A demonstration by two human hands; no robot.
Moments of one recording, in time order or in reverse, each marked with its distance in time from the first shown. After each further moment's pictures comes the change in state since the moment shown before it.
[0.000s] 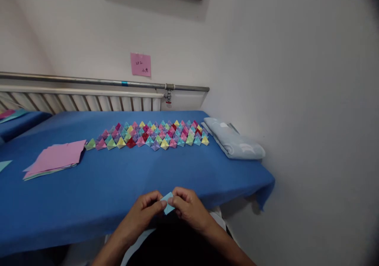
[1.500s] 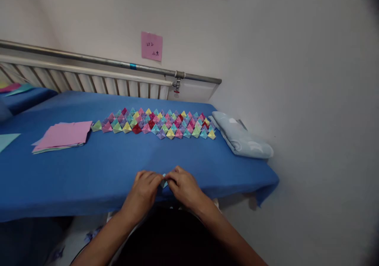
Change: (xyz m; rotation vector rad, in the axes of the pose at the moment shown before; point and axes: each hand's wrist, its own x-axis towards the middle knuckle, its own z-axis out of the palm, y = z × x) left_hand 0.010 -0.044 -0.014 0.993 0.383 0.674; right_hand 0.032 0.007 0.002 -0.956 0.031 -0.341
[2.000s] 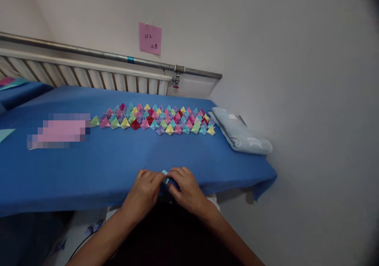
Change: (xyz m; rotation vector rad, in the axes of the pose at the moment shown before) left_hand -0.001 0.011 -0.002 0.003 -0.076 0.005; right_hand -0.020 0.008 0.004 -0.034 0.095 -0.180
